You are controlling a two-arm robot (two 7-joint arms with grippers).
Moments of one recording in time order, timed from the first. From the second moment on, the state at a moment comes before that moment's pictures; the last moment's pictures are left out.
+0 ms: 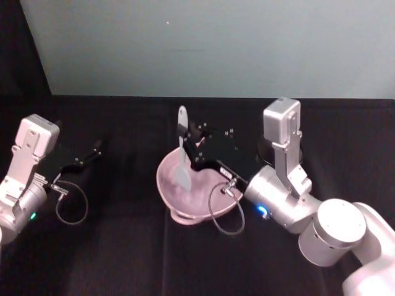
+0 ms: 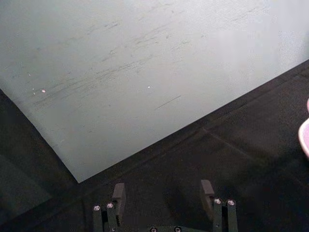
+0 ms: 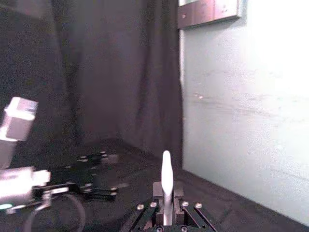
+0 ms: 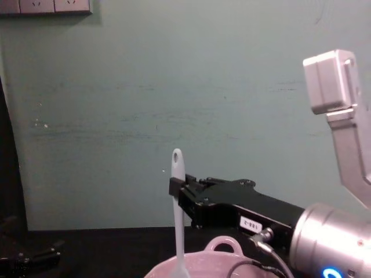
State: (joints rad) left arm -0.20 0.60 0.45 -1.41 -0.25 -0.12 0.03; right arm 0.25 0.22 -0.46 -1.47 0.29 -0.13 0.40
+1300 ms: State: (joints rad) left arm -0.20 0.60 0.45 -1.41 -0.25 -0.12 0.03; right arm 0.15 0.27 -0.42 -1.59 0.29 -0.08 0.42
